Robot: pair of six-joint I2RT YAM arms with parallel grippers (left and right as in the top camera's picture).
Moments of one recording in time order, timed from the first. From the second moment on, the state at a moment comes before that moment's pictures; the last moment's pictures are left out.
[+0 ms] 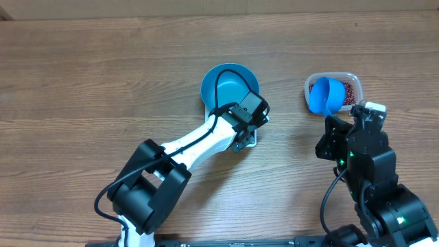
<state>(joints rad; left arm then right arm) -0.73 1.96 1.28 -0.60 -0.17 0.27 0.37 0.74 0.89 -0.72 0.28 0.49</state>
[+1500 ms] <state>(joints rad) -0.46 1.55 1.59 -1.35 0.00 0.02 0.37 0.74 0.89 -0.72 0.29 0.46</state>
